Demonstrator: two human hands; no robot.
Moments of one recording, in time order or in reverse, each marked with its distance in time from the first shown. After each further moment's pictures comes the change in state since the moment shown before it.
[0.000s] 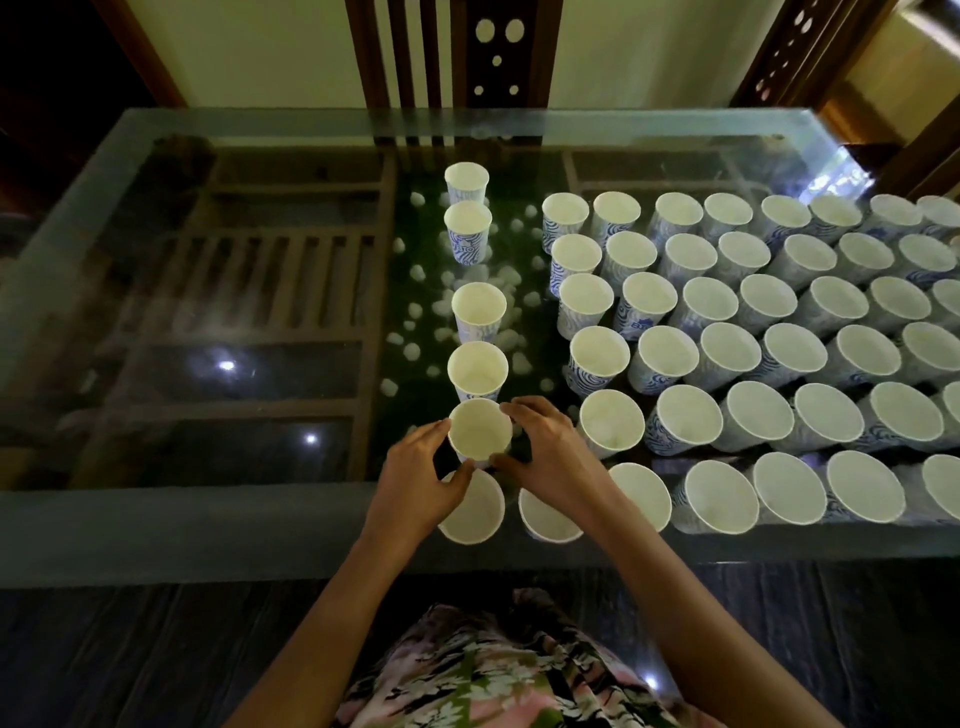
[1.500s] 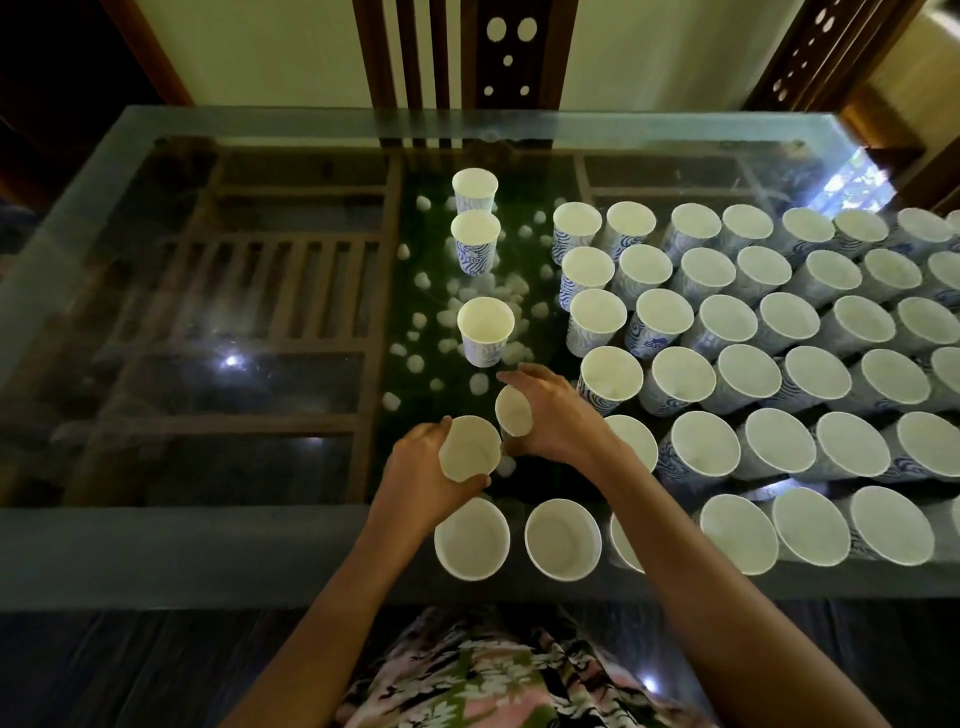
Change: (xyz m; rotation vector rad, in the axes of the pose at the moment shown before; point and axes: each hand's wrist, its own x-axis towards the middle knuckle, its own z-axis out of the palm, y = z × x) left_hand 0.036 0.006 -0.009 0.094 -0.075 -0.061; right_hand 0.070 0.007 -0.028 -0.115 -0.161 0.019
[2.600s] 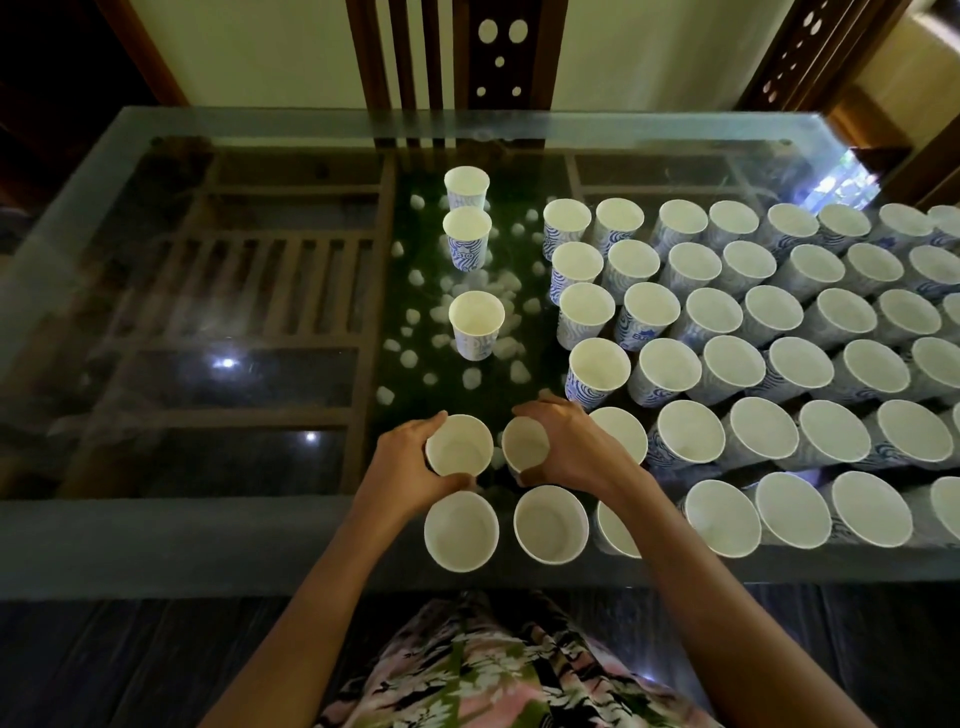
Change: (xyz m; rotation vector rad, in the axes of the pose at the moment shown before) left_hand -0.004 -0.015 -0.001 -0.114 -0.060 0.001; right_hand -0.038 0.020 0.011 0.014 -0.020 -0.007
